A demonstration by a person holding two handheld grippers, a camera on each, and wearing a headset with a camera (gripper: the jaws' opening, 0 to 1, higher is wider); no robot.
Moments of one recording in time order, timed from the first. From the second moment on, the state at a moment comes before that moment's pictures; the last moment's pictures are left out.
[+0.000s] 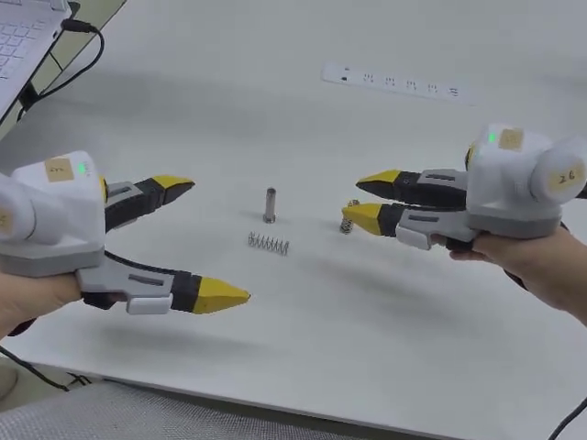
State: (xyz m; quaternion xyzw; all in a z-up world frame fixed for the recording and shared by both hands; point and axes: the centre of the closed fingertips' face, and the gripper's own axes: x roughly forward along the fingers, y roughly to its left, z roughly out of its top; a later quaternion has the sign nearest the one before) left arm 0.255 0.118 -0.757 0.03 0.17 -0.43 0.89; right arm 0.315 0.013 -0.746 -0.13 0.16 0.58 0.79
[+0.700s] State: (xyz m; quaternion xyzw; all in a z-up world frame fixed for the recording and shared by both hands) left arm 0.256 0.119 -0.758 0.02 0.17 -0.43 0.89; right arm 0.286 0.028 -0.769 -0.12 0.19 0.60 0.77
